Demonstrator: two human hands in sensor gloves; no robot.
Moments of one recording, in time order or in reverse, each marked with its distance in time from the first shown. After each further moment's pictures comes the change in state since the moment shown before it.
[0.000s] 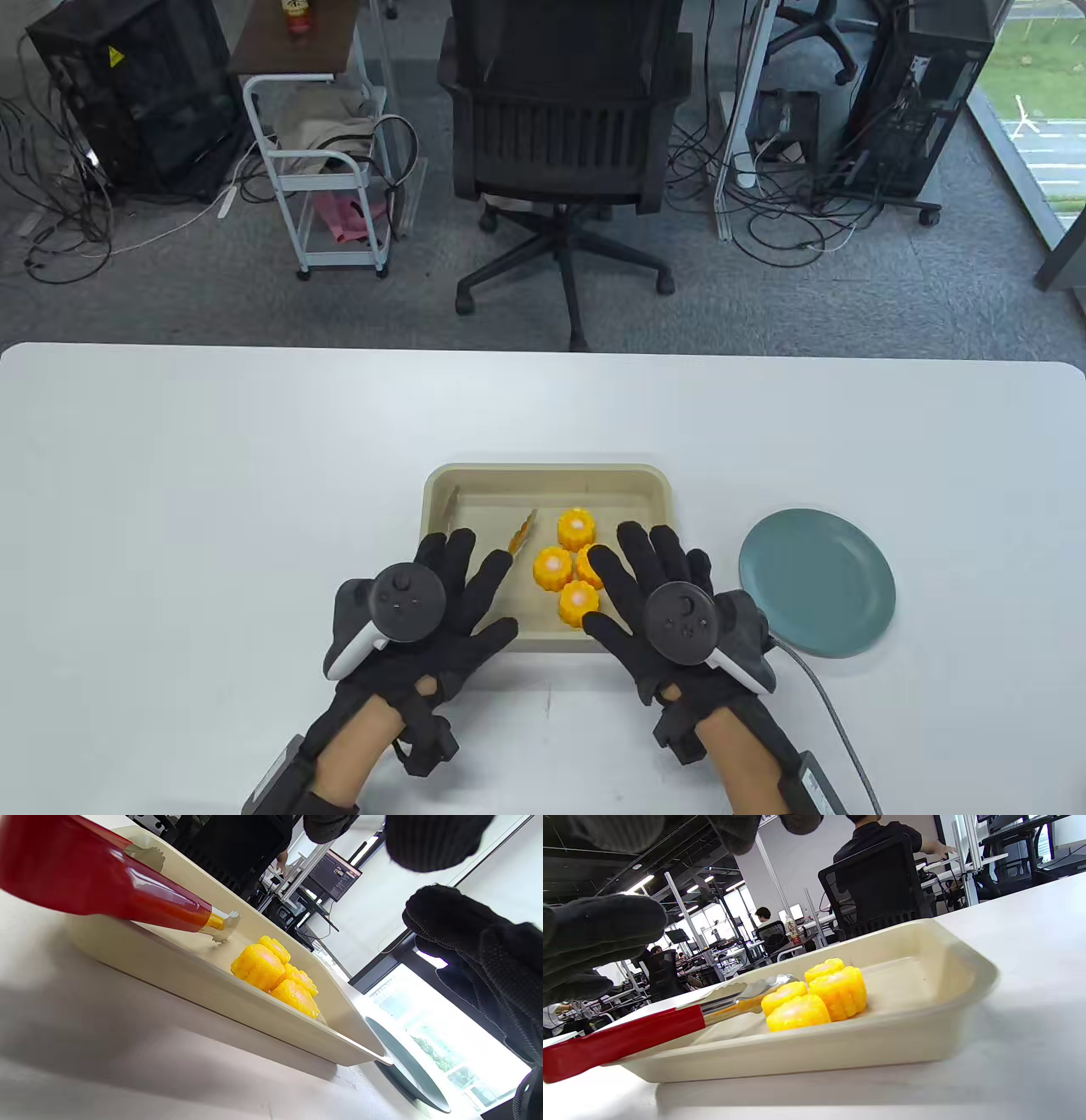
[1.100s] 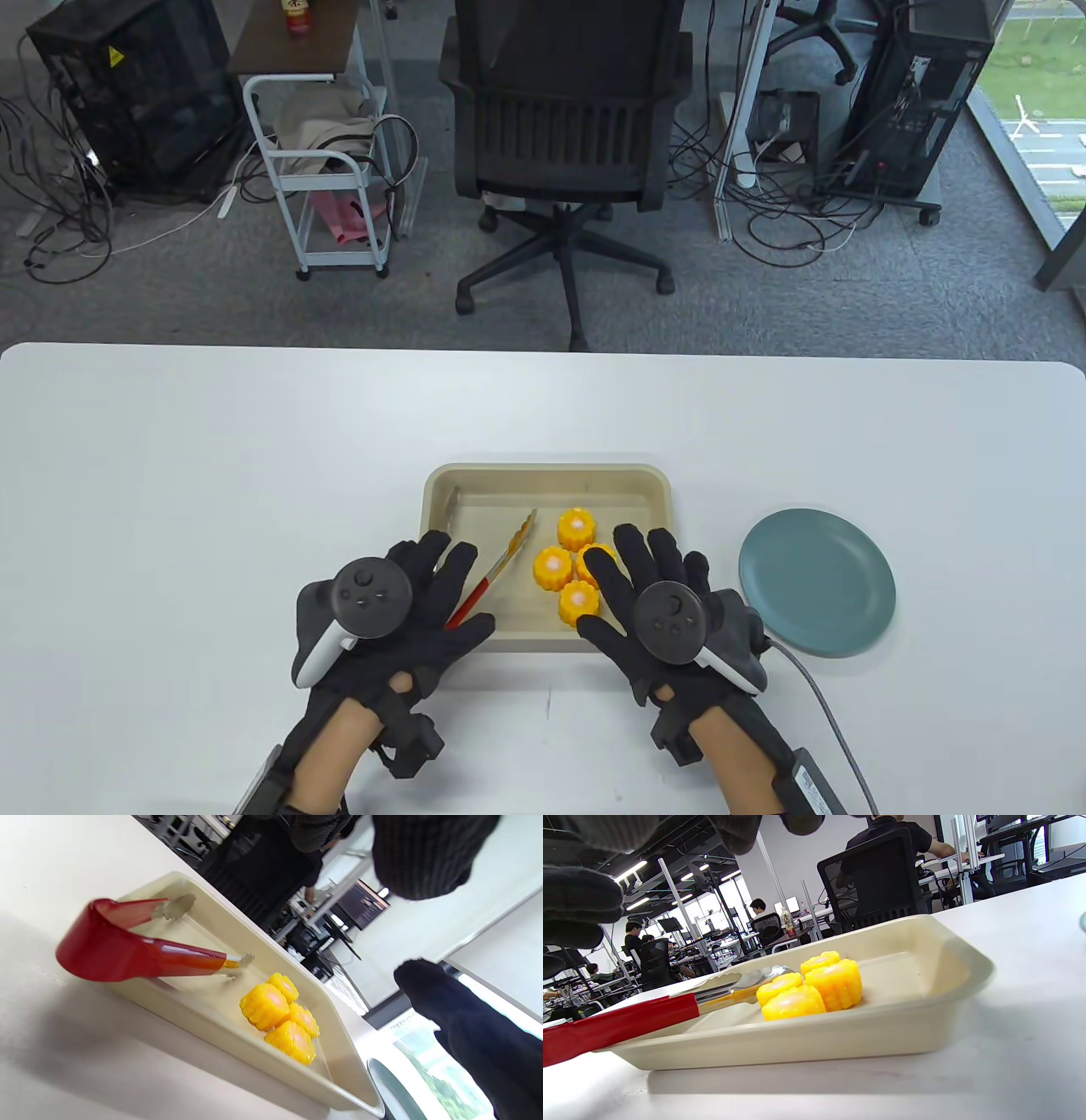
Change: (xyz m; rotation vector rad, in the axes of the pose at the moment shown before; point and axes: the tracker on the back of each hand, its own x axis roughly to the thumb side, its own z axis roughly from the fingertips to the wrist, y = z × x) left_hand 0.003 0.036 0.024 0.084 0.153 0.110; right_hand 0.003 0.005 -0.003 0.023 0.012 0.028
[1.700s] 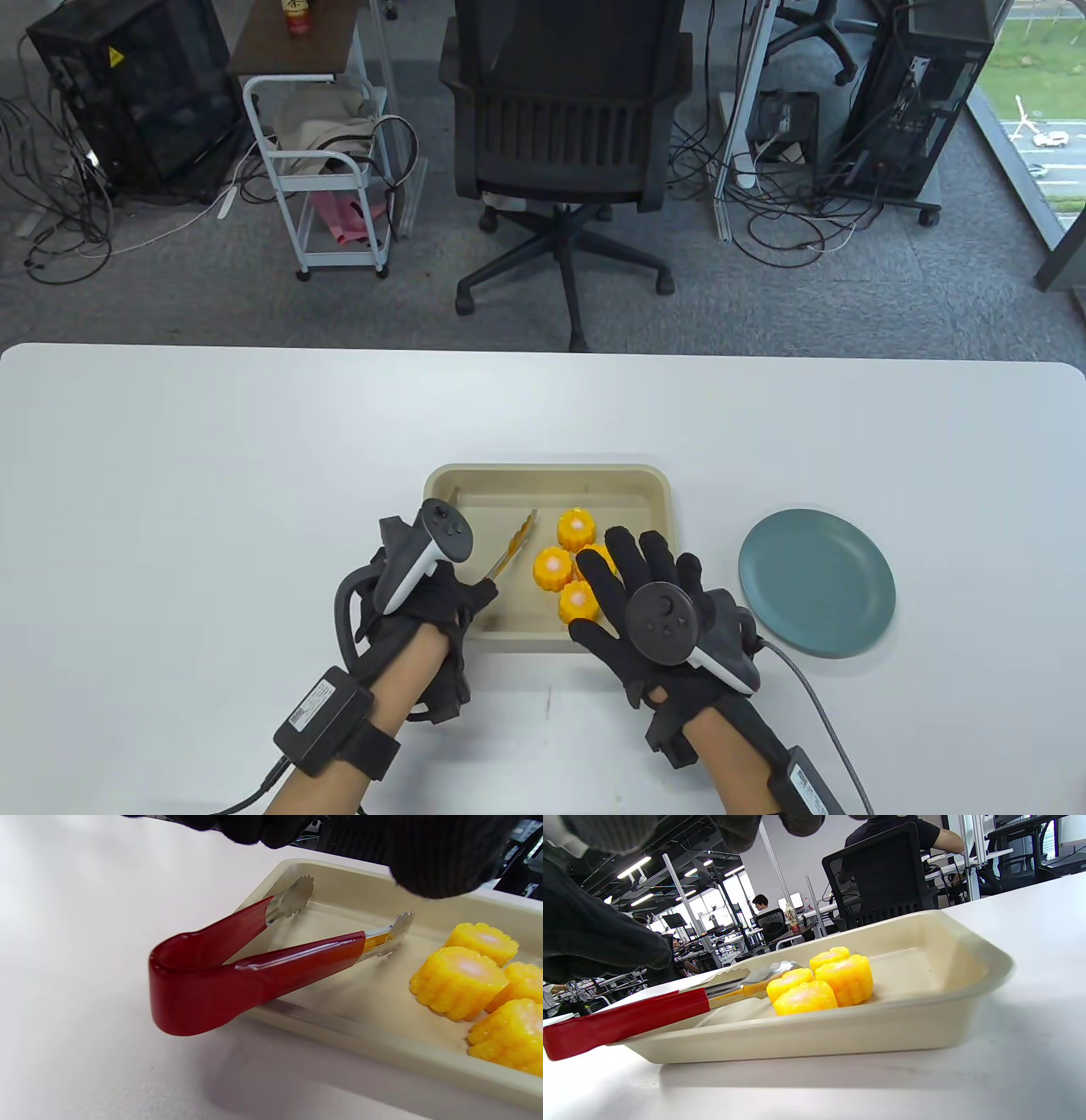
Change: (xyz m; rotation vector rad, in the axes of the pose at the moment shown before) left_hand 0.022 -0.020 -0.063 -0.083 0.543 -0.501; right_hand 0.007 0.003 -0.001 0.018 -0.014 0.002
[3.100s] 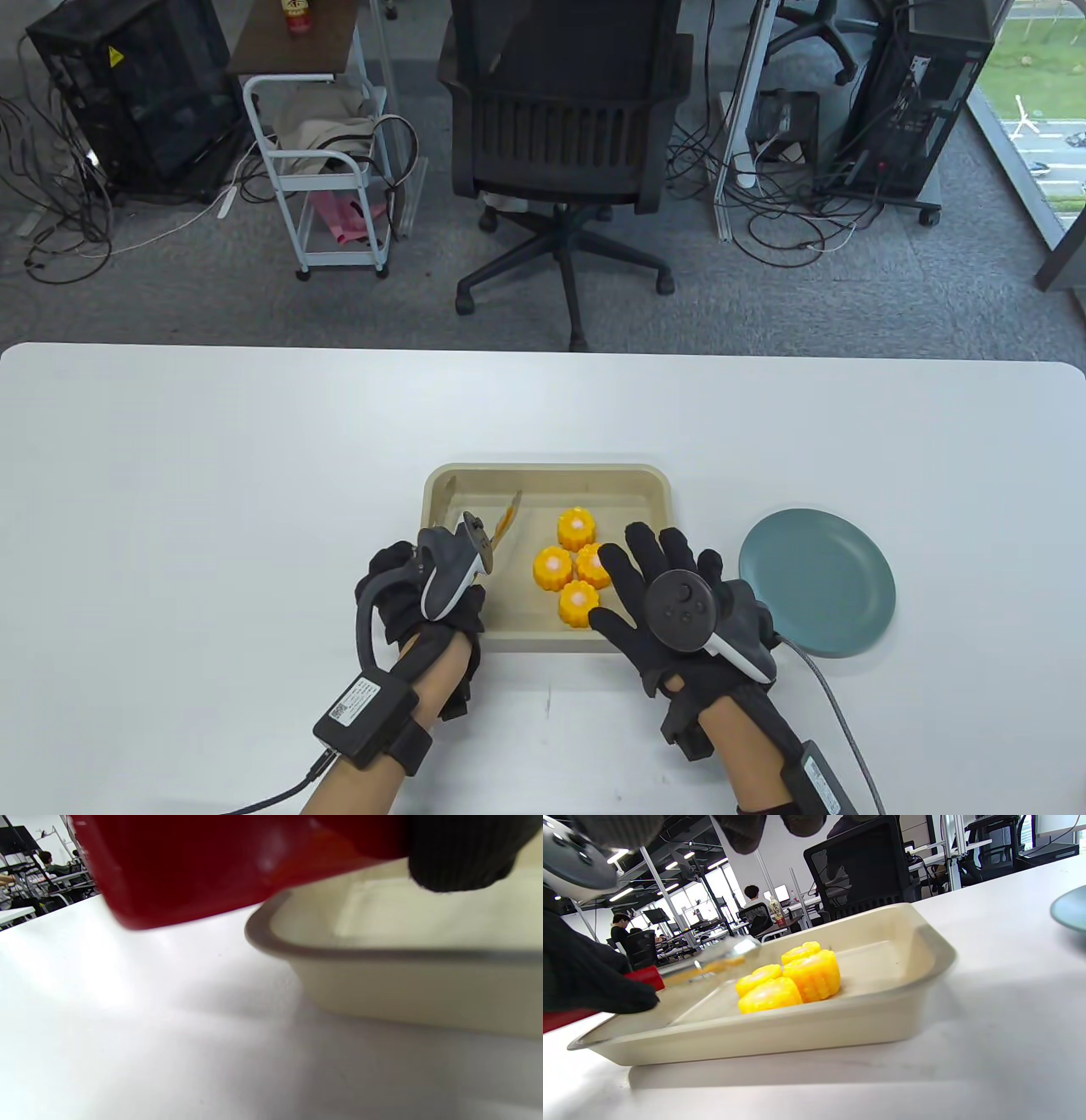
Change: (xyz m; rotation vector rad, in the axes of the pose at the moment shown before) left_hand 0.004 -0.018 -0.009 0.155 0.176 -0.193; right_hand -0.021 -0.005 -0.004 0.031 0.060 -0.010
